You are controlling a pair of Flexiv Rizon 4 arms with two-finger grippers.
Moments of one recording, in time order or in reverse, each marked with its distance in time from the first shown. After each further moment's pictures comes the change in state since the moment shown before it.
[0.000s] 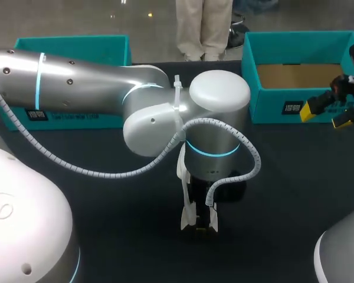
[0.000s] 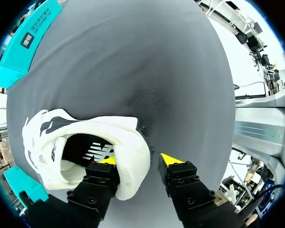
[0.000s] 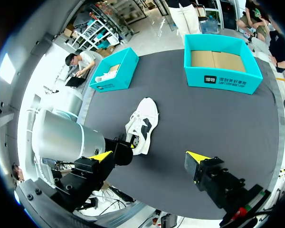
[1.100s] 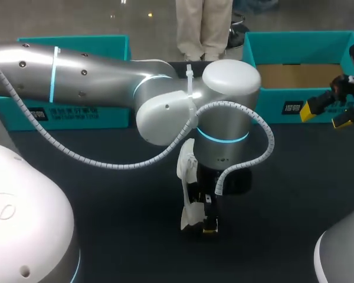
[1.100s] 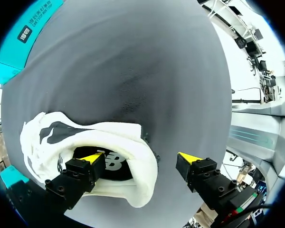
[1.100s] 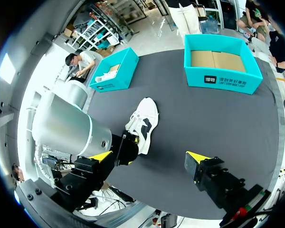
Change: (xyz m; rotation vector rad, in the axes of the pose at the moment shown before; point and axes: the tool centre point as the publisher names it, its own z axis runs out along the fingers) left arm -0.007 -0.011 -0.005 -0.026 0.068 -0.034; right arm 0.000 0.000 0.000 0.000 0.000 0.000
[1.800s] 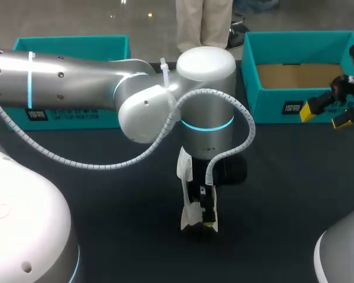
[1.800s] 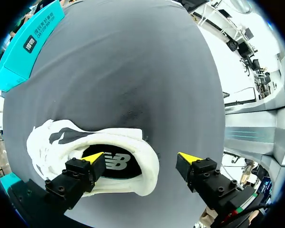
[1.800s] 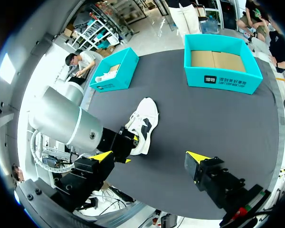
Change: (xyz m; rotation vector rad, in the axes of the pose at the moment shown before) left arm -0.008 -0.006 -0.013 0.111 0.021 0.045; right arm 0.000 0.000 0.000 0.000 0.000 0.000
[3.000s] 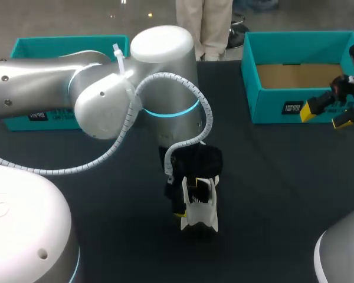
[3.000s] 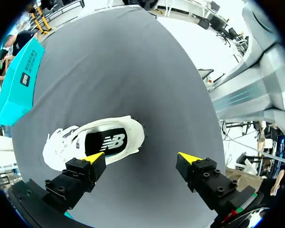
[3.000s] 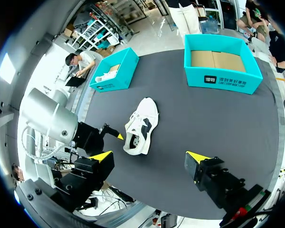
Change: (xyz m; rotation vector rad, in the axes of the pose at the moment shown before) left arm 0.010 0.045 -0.051 0.082 -0.029 0.270; right arm 0.000 0.000 0.000 0.000 0.000 0.000
